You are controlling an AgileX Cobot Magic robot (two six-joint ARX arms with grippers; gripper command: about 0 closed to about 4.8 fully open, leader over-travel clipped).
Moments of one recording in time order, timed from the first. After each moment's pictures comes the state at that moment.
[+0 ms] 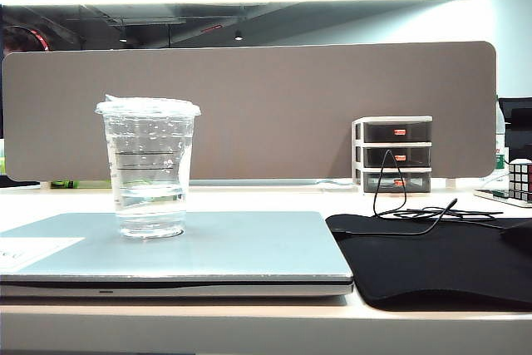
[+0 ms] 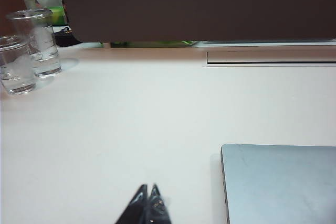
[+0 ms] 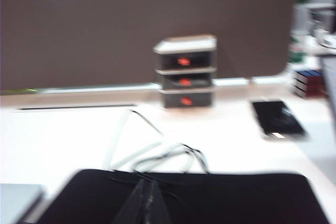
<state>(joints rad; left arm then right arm) -0.11 0.00 0.00 -0.03 -0.20 0.05 0.05 0.00 0.01 0.10 -0.01 0.10</state>
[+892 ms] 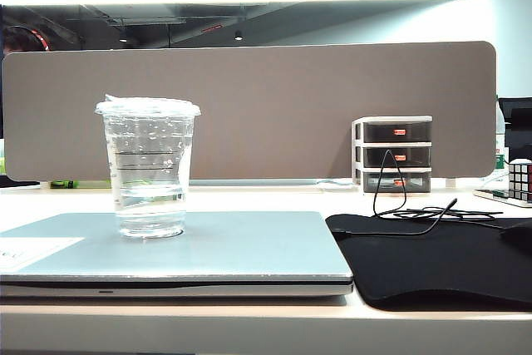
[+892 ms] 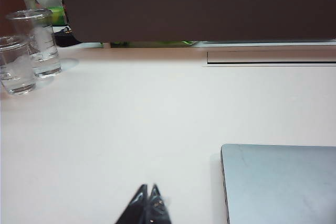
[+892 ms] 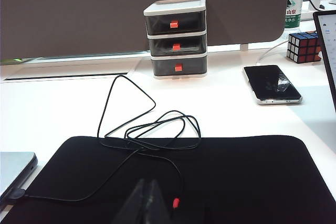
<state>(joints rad) -0.11 0.00 0.00 -0.03 -0.20 0.05 0.05 0.00 0.01 -0.02 0.00 0.09</state>
